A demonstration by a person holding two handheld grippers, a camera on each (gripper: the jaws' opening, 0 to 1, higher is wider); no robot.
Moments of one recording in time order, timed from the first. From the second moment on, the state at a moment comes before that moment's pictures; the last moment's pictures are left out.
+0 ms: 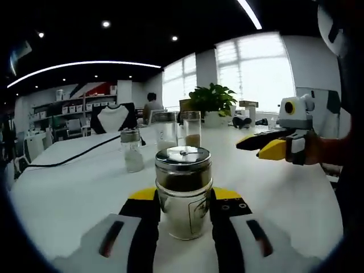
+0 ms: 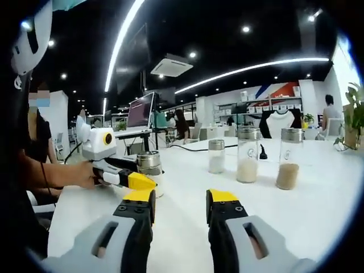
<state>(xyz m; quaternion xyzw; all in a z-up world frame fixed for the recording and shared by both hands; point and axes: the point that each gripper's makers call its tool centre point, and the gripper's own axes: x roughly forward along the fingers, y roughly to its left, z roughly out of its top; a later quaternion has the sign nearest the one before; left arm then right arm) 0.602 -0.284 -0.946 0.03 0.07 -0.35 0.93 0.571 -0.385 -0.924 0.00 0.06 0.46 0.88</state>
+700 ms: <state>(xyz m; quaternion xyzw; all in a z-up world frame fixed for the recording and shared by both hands) 0.611 -0.274 -0.944 0.04 0.07 -0.30 0.95 0.584 -0.398 -0.920 0.02 0.05 0.43 0.90</state>
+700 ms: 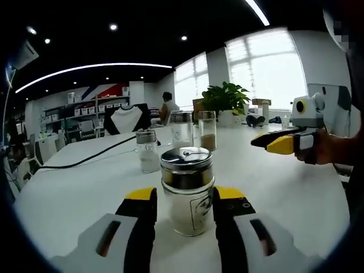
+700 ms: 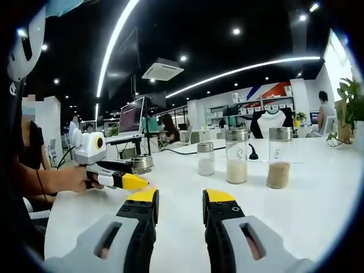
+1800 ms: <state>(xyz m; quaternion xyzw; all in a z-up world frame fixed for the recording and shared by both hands) 0.579 -0.265 -0.950 0.02 0.08 -0.30 0.95 0.616 -0.364 -0.920 -0.03 0.06 0.45 0.89</state>
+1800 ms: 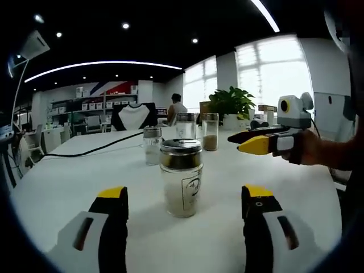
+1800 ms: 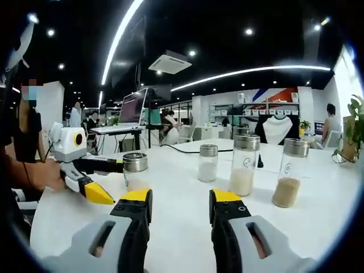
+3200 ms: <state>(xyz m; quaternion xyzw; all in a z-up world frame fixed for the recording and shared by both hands) 0.544 -0.280 -0.954 0.05 0.08 -0.29 0.95 0.747 -0.285 -0.922 -0.10 0.04 0.34 0.93</state>
